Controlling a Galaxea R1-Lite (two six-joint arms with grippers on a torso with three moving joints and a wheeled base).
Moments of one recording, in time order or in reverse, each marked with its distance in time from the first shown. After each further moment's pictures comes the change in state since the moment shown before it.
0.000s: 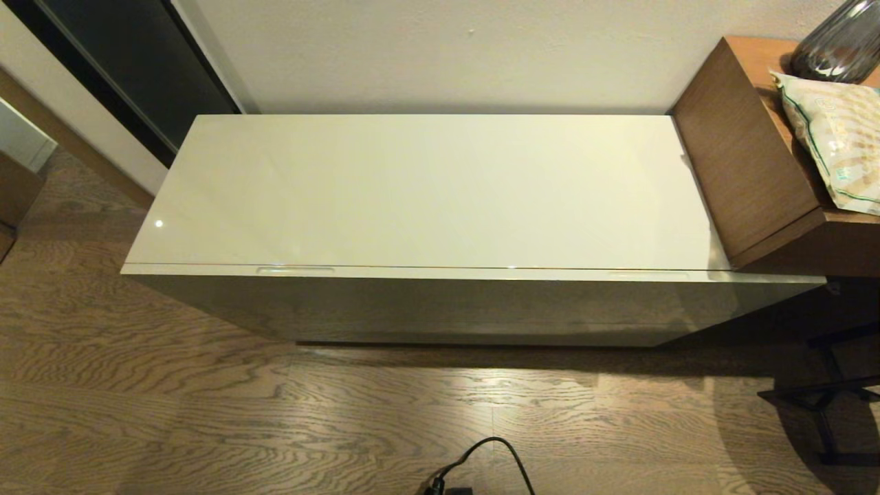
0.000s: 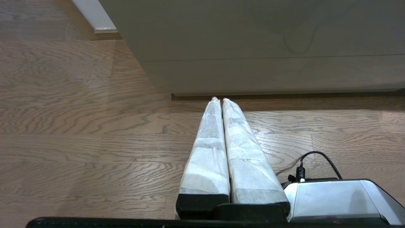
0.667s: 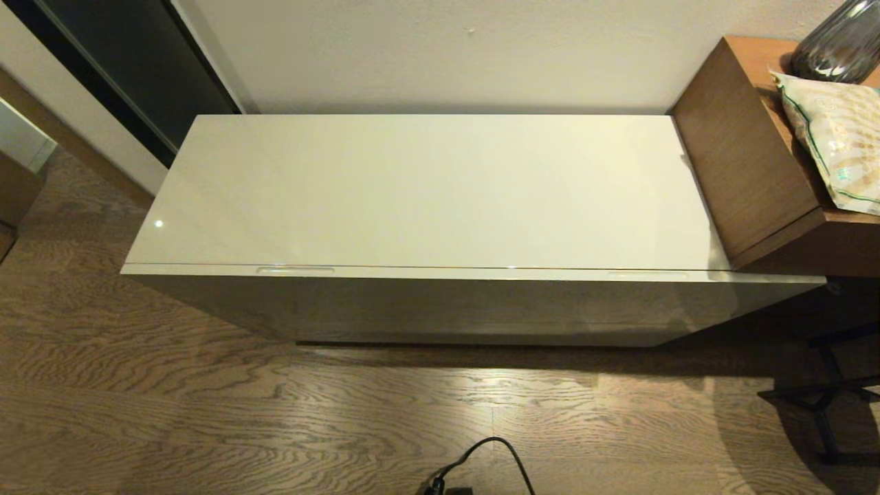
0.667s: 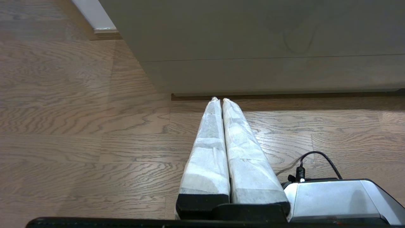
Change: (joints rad) left arm 0.000 0.000 0.000 0.000 0.000 0.000; right arm 0.000 0.000 0.000 0.000 0.000 0.000
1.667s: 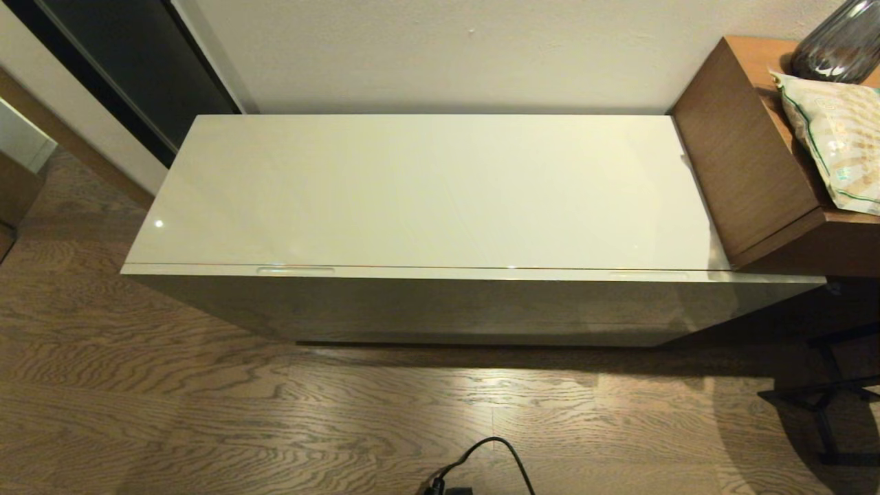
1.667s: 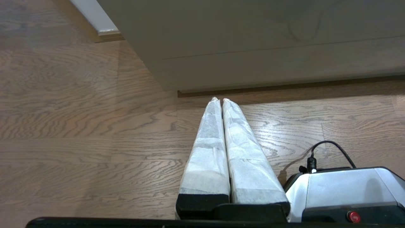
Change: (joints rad) left arm 0.001 0.010 -0.017 0.037 -0.004 0.072; right arm 0.000 0.000 0.000 0.000 0.000 0.000
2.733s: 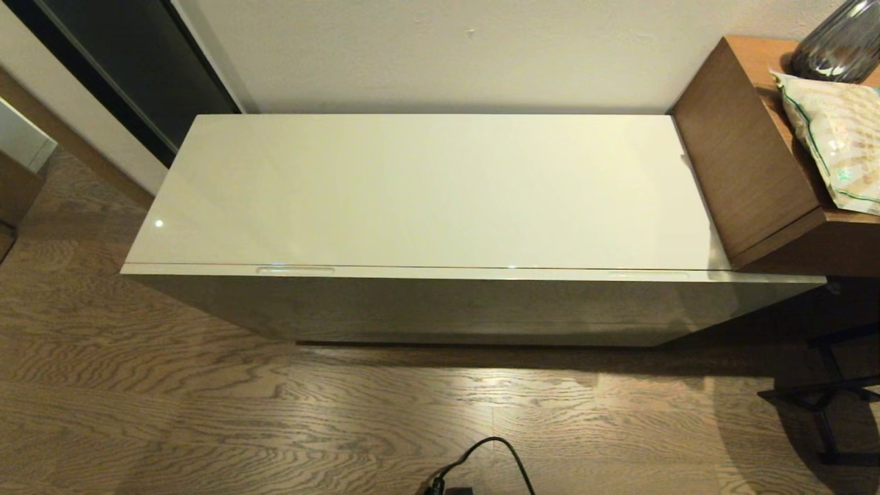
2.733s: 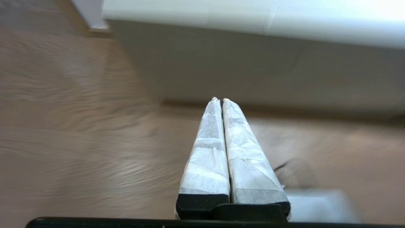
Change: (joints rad) left arm 0.001 0.219 -0.363 0.132 0.001 -0.206; right arm 0.000 0.000 0.000 0.000 0.000 0.000
